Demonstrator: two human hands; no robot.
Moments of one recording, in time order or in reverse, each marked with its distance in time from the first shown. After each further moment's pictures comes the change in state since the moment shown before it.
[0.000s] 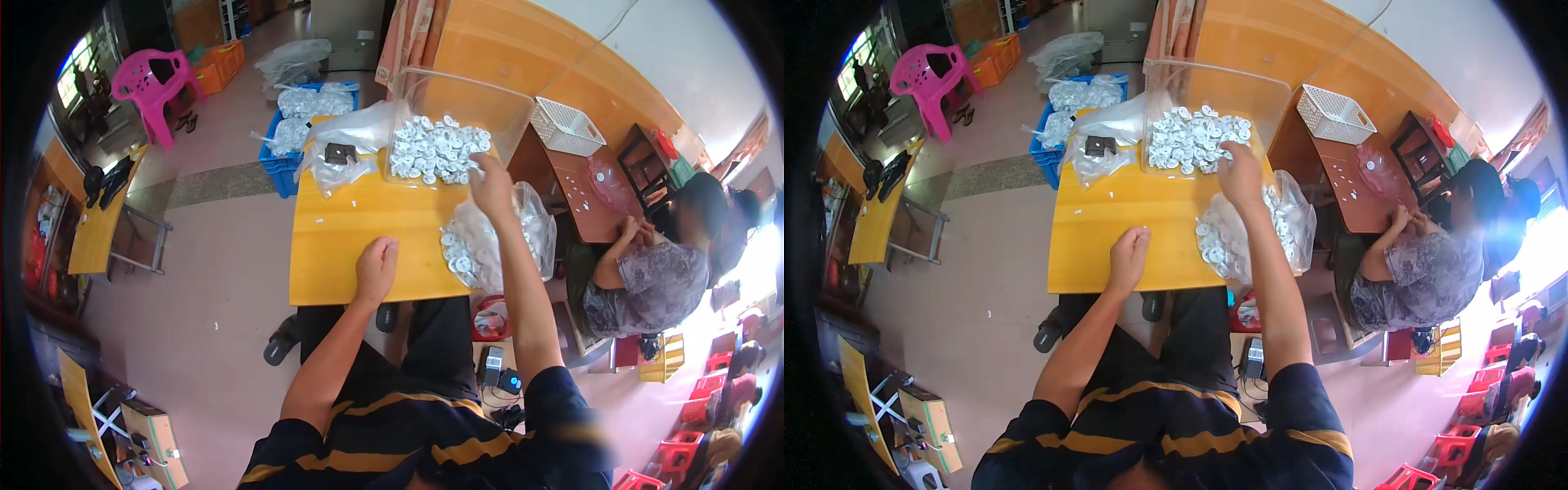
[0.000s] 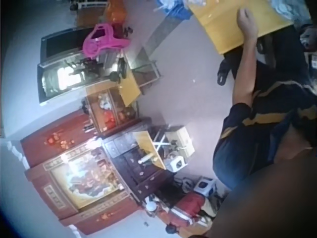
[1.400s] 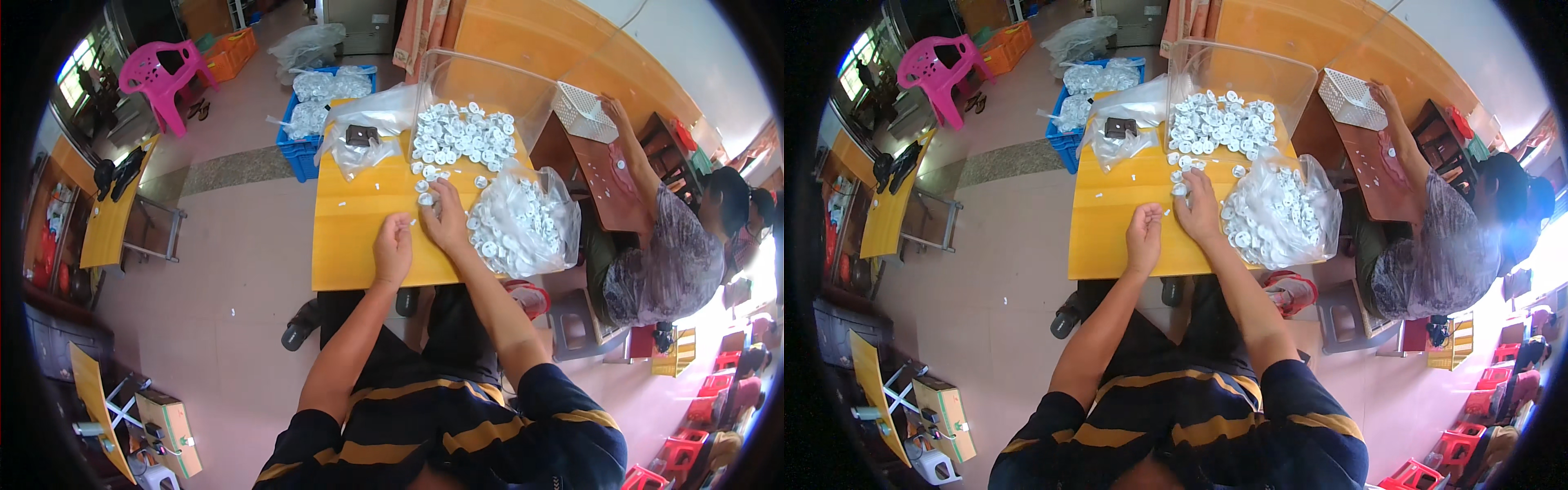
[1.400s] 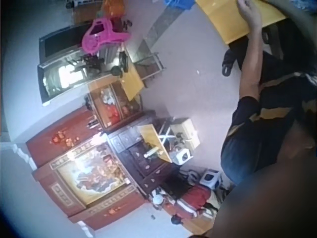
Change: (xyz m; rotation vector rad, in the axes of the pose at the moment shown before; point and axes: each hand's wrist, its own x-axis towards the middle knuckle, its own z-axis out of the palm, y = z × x) left_hand 0.004 -0.032 -0.002 -0.193 0.105 -0.018; right_hand -0.111 -0.044 0.126 0.224 -0.020 -0.032
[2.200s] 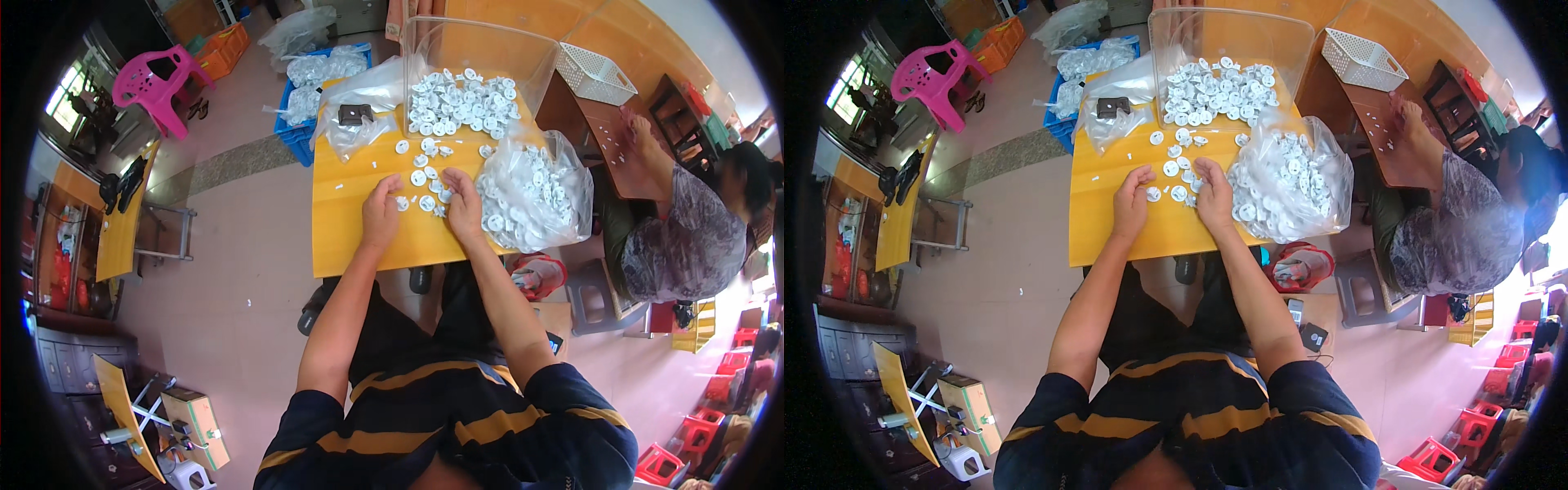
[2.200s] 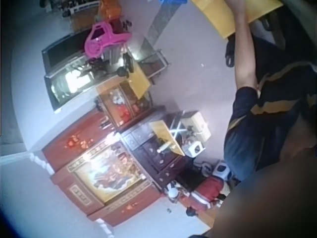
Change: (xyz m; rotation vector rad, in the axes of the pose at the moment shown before) left_hand 0.041 -0.001 -0.022 0.232 -0.204 0.067; right_hand -0.034 0.022 -0.010 0.639 0.065 0.394
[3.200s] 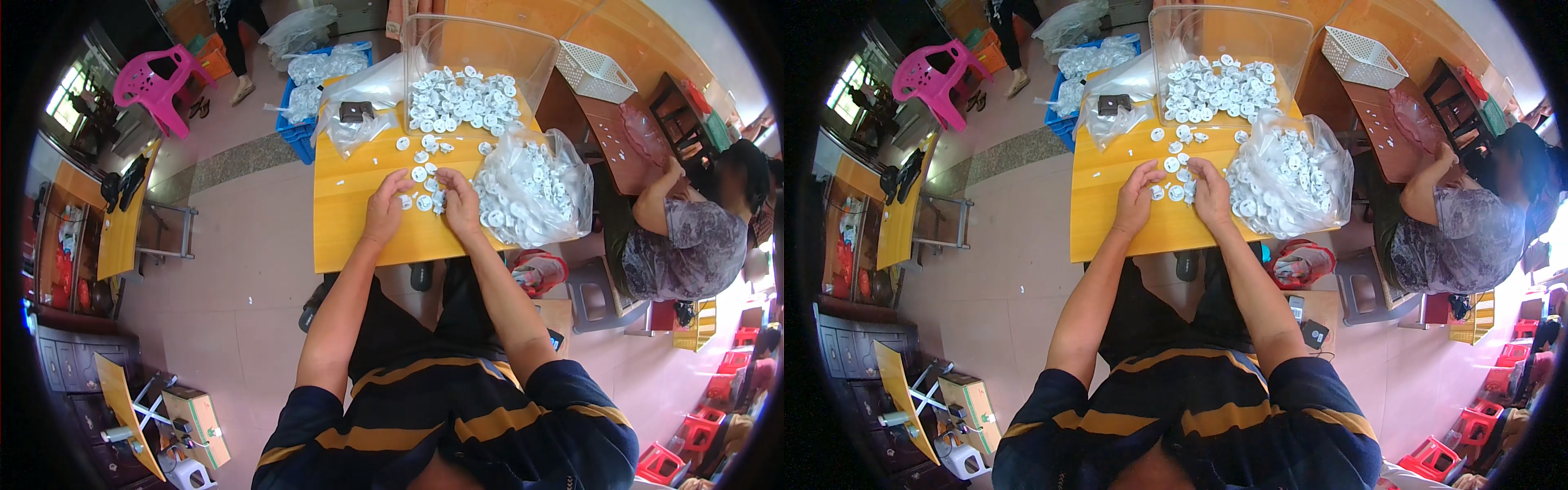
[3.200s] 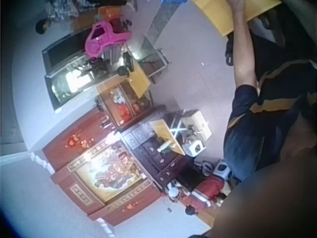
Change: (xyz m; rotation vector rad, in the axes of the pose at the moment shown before) left_hand 0.002 0.004 0.001 -0.159 -0.141 0.041; right_hand -0.004 -0.002 0.002 -0.086 -0.088 0.032
